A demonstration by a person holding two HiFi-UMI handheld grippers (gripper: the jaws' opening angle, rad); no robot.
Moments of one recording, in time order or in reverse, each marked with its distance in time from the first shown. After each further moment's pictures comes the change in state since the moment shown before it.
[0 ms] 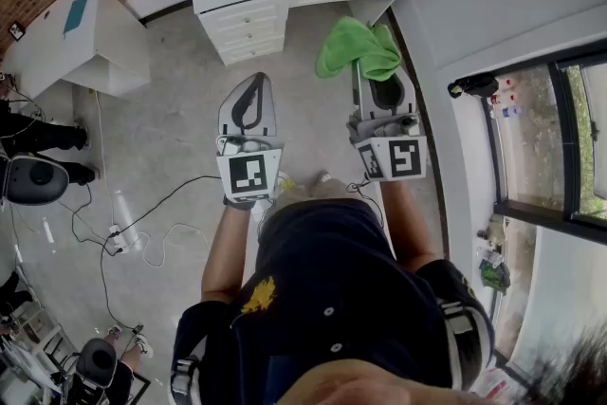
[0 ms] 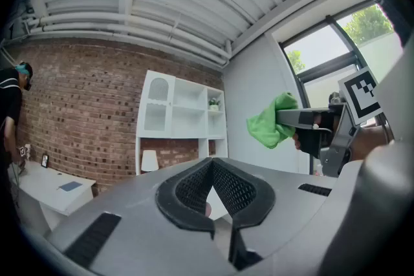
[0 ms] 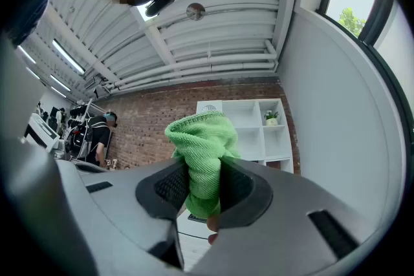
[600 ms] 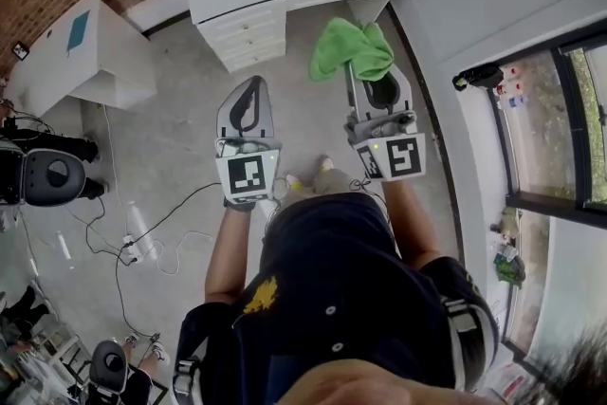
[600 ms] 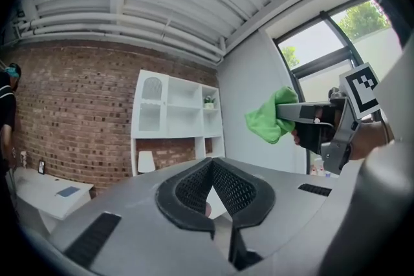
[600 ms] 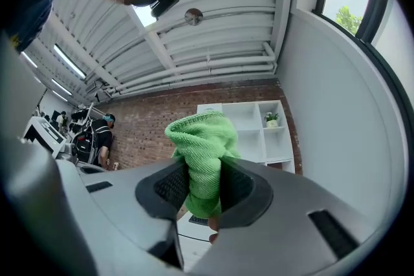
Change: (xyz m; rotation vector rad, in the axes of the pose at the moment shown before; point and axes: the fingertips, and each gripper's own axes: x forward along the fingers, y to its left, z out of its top) left arm 0.012 -0.011 -0.003 0.027 0.013 -0.033; right arm -0.001 -0.008 0.006 -0.001 -0.024 0.027
